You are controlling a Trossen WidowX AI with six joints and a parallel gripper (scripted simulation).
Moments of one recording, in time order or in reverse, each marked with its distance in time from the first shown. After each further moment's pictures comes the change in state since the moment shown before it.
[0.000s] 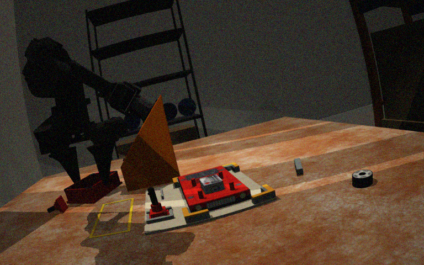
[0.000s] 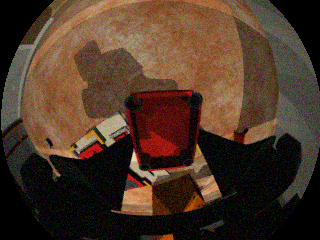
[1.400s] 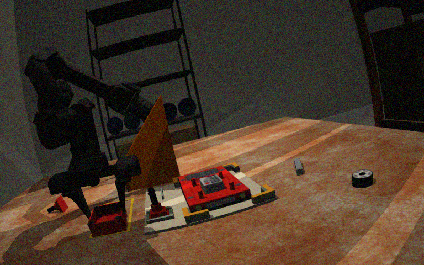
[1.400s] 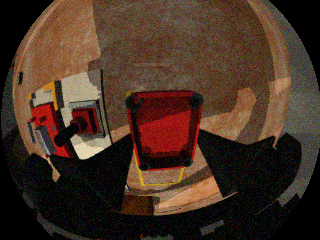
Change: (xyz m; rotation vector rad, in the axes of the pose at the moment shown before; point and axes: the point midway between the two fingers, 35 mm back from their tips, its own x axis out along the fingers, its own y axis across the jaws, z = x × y) arm 0.074 -0.013 -0.025 -0.532 0.005 -0.014
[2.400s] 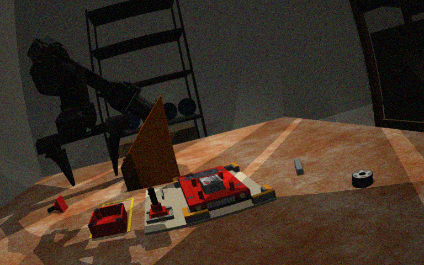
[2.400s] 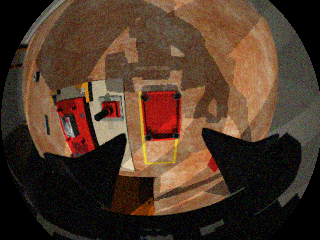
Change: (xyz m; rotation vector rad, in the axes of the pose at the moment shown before) arm -0.075 0.002 0.004 0.002 -0.028 0.014
